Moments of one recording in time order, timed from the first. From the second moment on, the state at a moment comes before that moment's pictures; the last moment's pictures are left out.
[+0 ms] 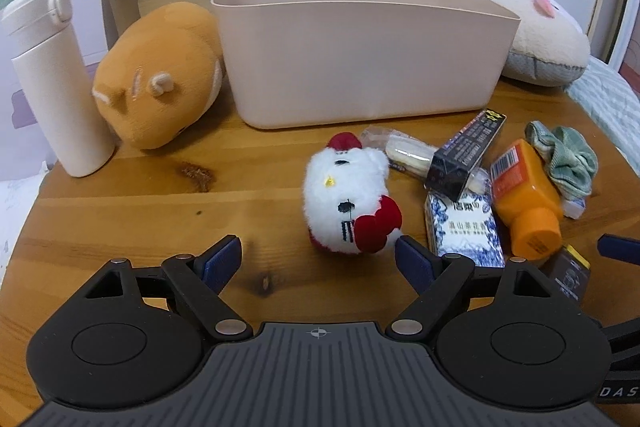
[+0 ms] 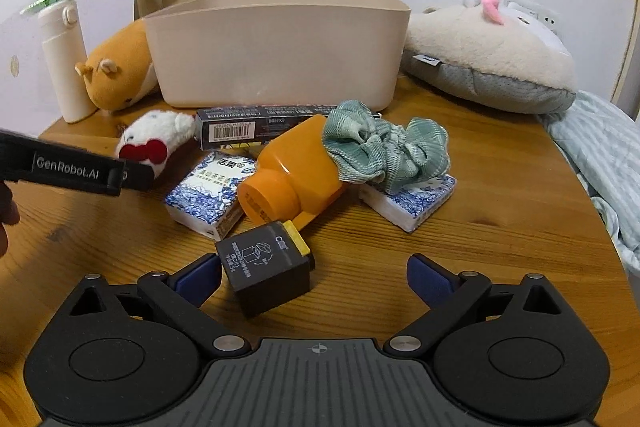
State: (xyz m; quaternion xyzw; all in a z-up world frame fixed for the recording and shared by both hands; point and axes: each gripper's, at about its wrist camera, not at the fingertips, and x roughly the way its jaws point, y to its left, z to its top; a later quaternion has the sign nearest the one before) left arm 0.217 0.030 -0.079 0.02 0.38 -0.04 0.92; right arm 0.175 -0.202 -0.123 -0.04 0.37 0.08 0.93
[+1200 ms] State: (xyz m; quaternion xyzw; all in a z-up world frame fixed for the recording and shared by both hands) left arm 0.217 0.029 -0.052 0.01 0.34 -0.04 0.94; right arm 0.170 -0.214 -0.104 -0.01 0.35 0.11 0.93
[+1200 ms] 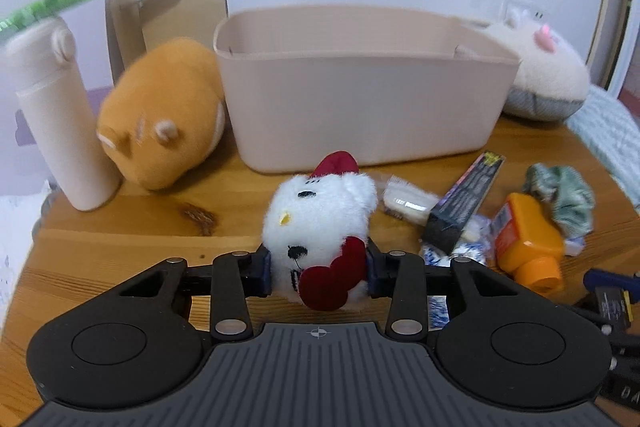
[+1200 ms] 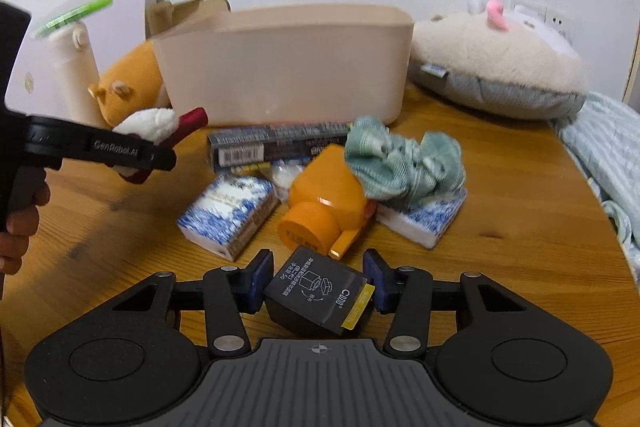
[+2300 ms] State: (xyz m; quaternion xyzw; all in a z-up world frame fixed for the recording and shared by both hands) left arm 0.369 0.010 0.028 0.06 0.30 0.03 0.95; right arm 0.375 -0.177 0.021 -0.05 0.26 0.14 0.95
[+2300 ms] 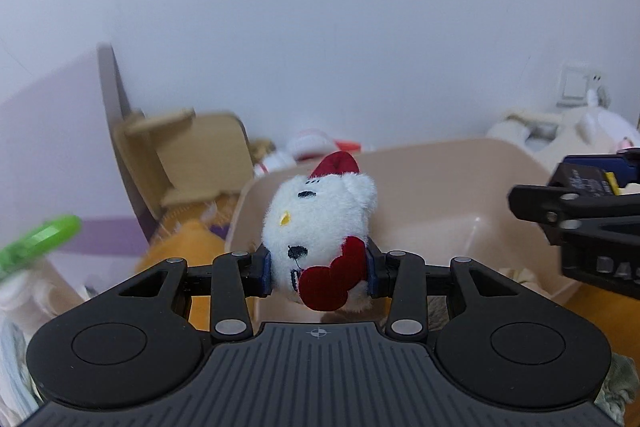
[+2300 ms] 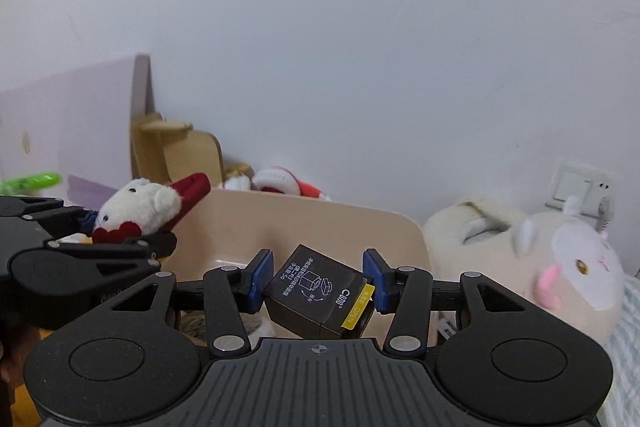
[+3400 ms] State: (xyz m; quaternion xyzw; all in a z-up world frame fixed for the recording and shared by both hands) left arm 0.331 0.007 0.029 0.09 0.27 0.03 0.96; right arm 0.360 -0.187 0.009 -0.07 0.27 0.09 0.96
